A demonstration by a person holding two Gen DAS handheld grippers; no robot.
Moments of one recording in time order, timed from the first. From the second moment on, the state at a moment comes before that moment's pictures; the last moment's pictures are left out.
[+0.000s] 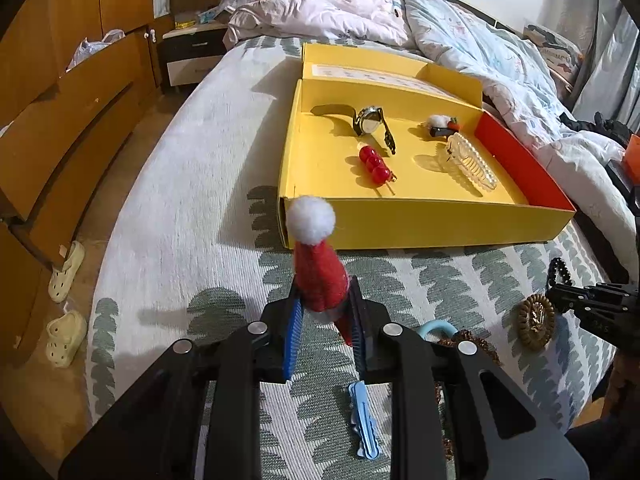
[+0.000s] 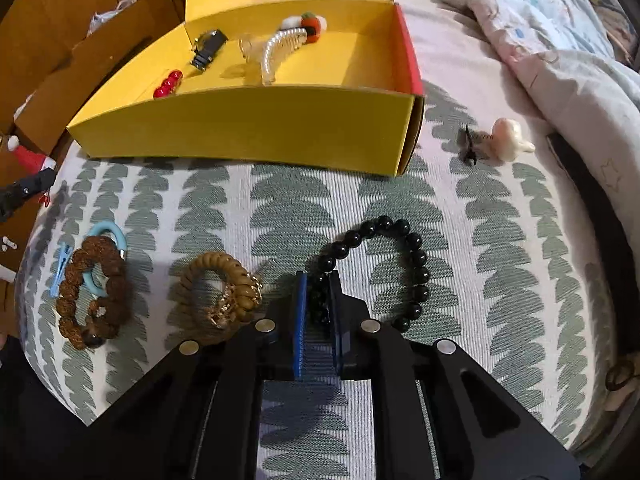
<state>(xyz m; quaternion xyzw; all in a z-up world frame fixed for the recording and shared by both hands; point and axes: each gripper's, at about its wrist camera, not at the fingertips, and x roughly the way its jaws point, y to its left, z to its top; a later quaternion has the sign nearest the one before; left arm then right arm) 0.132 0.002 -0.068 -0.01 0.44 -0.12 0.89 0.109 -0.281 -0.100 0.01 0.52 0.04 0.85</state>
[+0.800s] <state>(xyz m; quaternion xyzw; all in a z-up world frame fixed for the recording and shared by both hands) 0.136 -0.002 -0.044 -0.03 0.42 -0.12 0.90 0.087 -0.301 0.002 0.11 0.40 0.11 0.90</state>
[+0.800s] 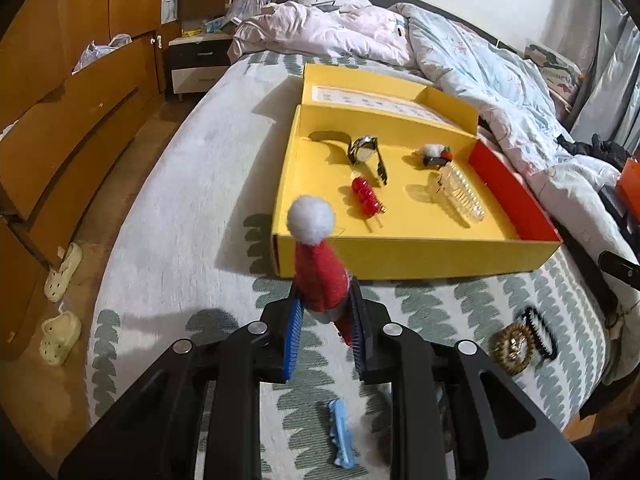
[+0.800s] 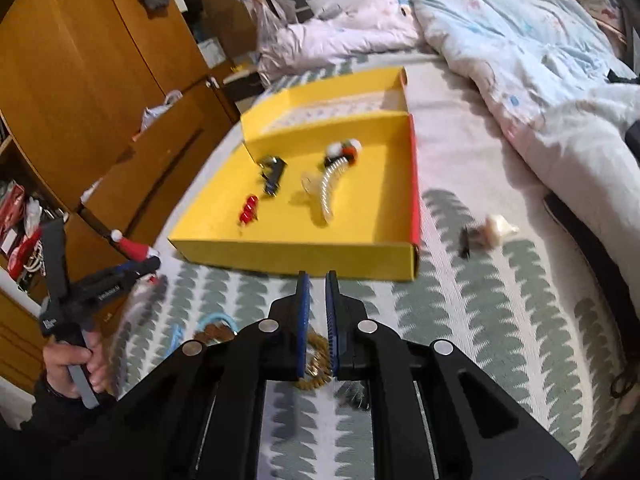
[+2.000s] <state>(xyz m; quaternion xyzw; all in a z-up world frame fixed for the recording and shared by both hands) 0.132 -0.003 -0.041 -0.04 0.42 -0.14 0.90 0.106 -0.255 -0.109 -0.08 0.55 0.04 0.83</state>
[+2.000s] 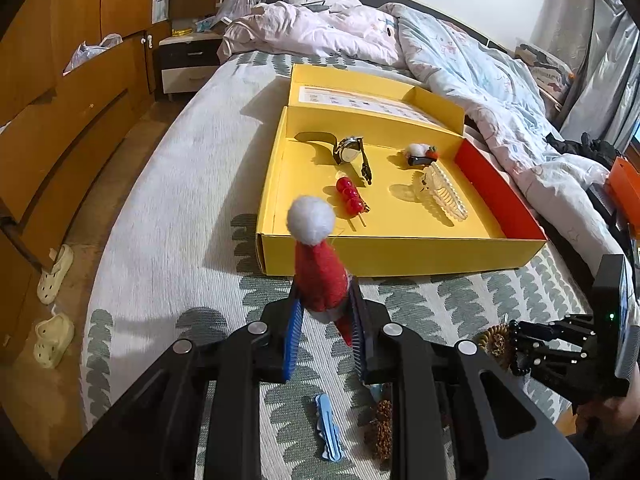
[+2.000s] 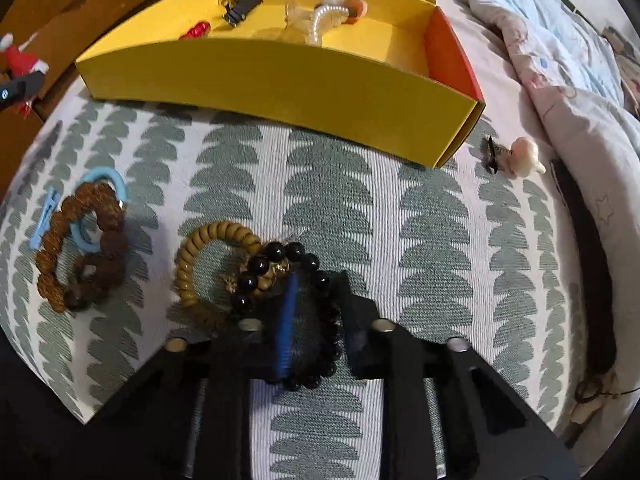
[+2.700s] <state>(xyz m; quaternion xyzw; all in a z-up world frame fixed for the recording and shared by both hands) 0.127 0.007 -0.025 -0.05 0.41 -0.14 0.90 0.080 -0.286 -0.028 0.03 0.45 0.07 0.89</state>
